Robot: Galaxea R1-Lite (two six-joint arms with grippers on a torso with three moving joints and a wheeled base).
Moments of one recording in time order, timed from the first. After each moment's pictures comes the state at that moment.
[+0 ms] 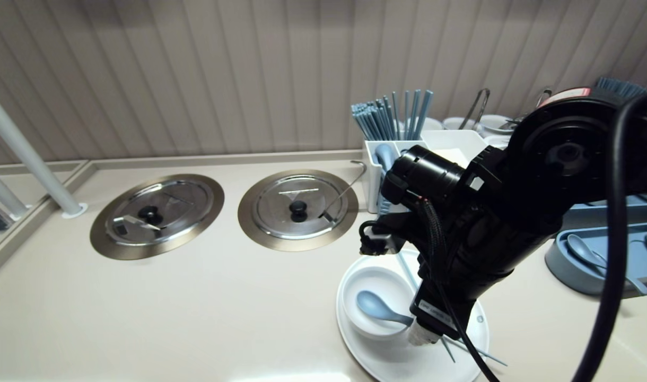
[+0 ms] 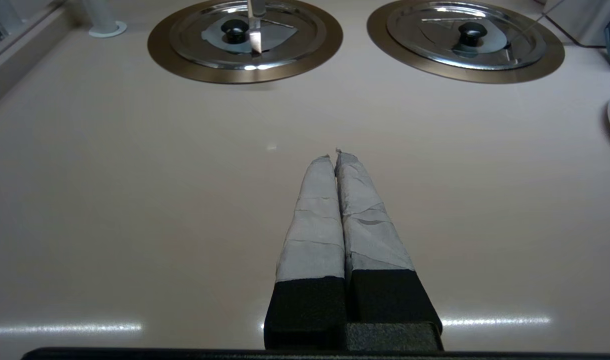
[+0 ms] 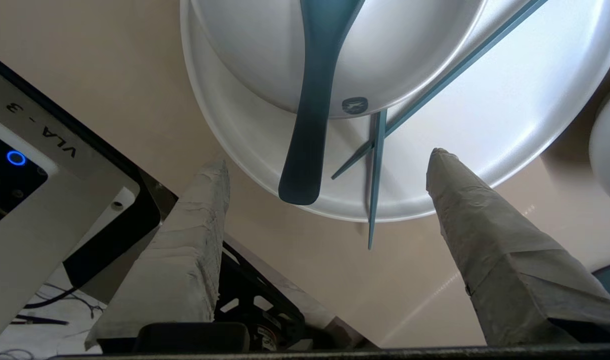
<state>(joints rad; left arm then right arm) 0.00 0.00 0.00 -0.04 0.00 -0.01 0.77 1.91 -1.70 1.10 -0.09 -0.21</state>
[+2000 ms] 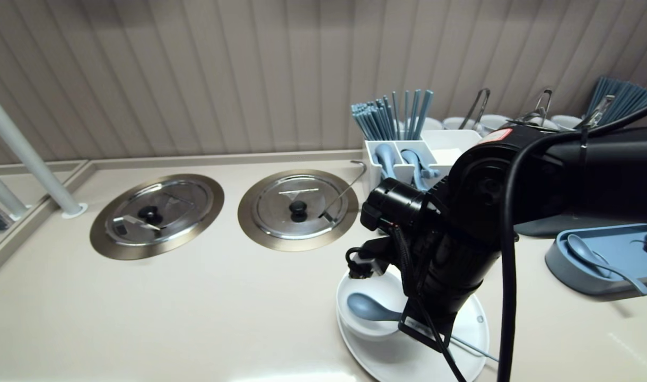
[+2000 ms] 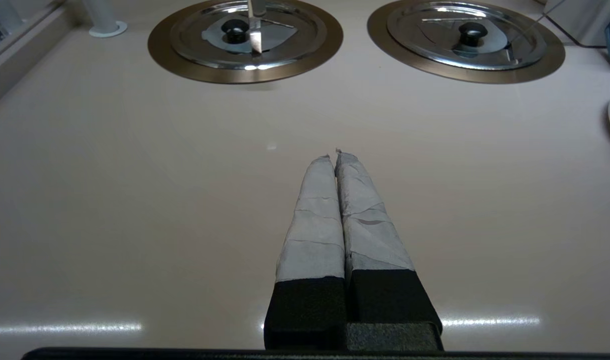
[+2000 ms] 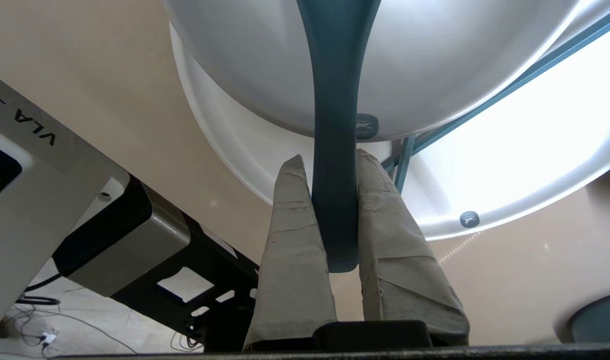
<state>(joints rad) 0.00 0.00 0.00 -0.04 0.00 -0.01 0.77 2.00 -1.69 1.10 -0.08 -0.26</state>
